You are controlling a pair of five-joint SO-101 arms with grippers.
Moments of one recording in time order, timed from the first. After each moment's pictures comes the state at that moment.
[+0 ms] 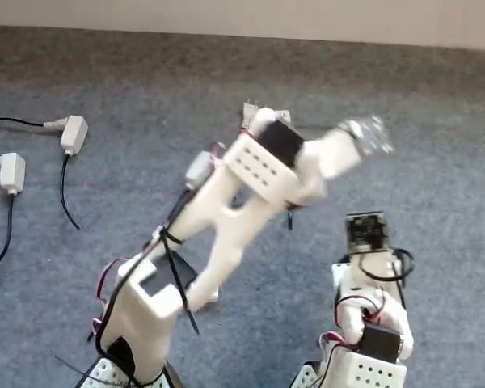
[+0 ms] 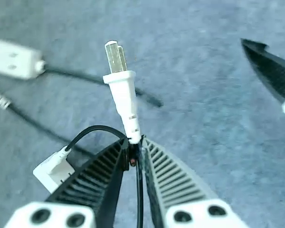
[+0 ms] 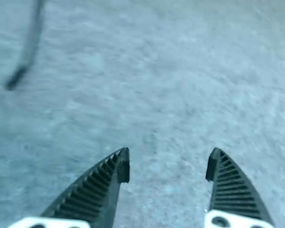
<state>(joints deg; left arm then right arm) 37.8 23.9 -40.0 99.3 -25.2 12.4 -104.4 95.3 61.4 23.0</state>
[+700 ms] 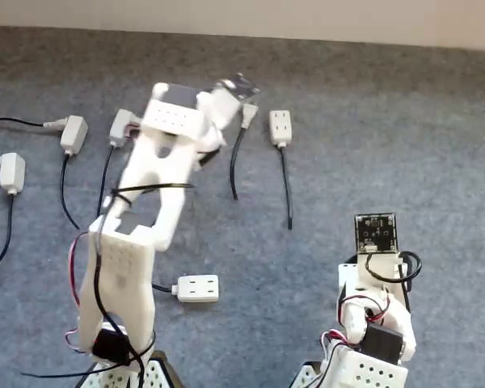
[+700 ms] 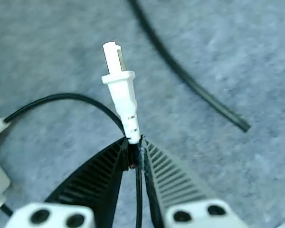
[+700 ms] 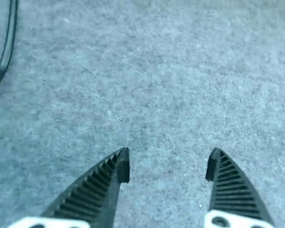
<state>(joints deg) 10.1 39.0 -36.0 87.5 -28.4 13.5 -104.4 95.3 61.4 23.0</state>
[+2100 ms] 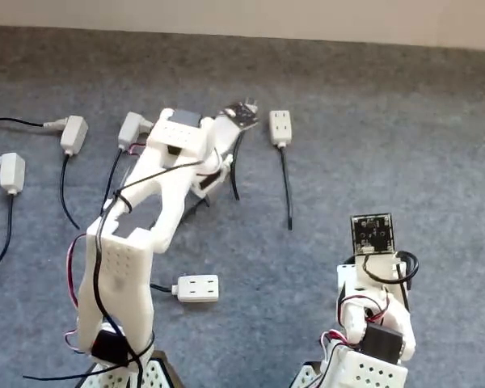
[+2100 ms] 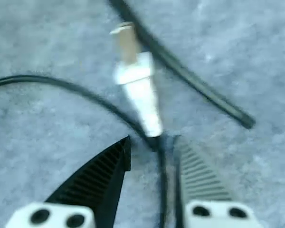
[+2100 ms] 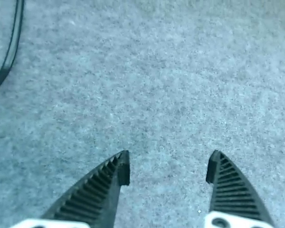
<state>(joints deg) 9.3 38.8 -18.3 76.6 -28.4 12.7 -104.4 95.3 61.4 25.0</state>
